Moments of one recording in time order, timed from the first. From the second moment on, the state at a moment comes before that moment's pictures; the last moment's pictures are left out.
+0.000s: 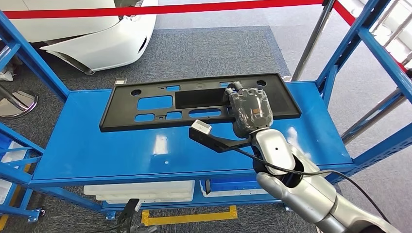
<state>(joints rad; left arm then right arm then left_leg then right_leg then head) -0.27 0.00 -0.72 -0.28 0.66 0.15 0.14 -0.60 -0.31 0.76 -1.63 1.02 0.16 0.68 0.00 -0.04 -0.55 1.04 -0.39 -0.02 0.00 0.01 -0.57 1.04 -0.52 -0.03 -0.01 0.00</state>
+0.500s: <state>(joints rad) -0.27 0.00 -0.72 -0.28 0.67 0.16 0.14 -0.60 -0.32 0.75 -1.64 0.97 0.13 0.67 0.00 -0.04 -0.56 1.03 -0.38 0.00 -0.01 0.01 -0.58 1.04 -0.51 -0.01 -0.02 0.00</state>
